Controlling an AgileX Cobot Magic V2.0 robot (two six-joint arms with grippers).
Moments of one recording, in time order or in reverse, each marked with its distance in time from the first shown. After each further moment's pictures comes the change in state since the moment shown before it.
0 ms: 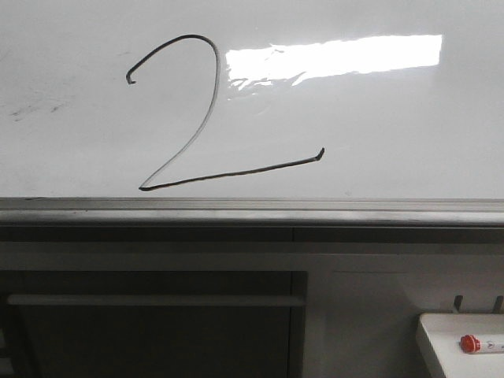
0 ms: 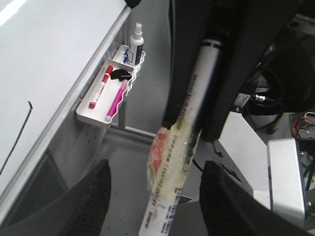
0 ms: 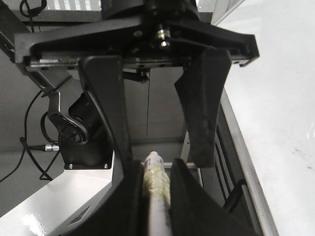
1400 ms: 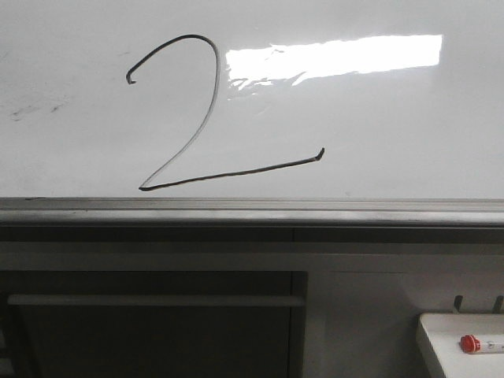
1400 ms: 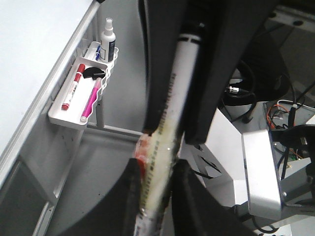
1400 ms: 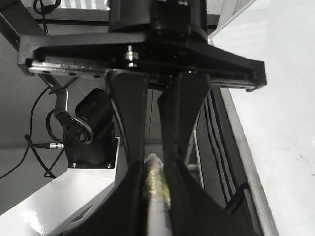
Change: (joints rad) left arm -0.005 0.044 -0.005 -0.041 0.057 0.050; right arm 0.023 0.000 -0.019 -0.011 0.009 -0.007
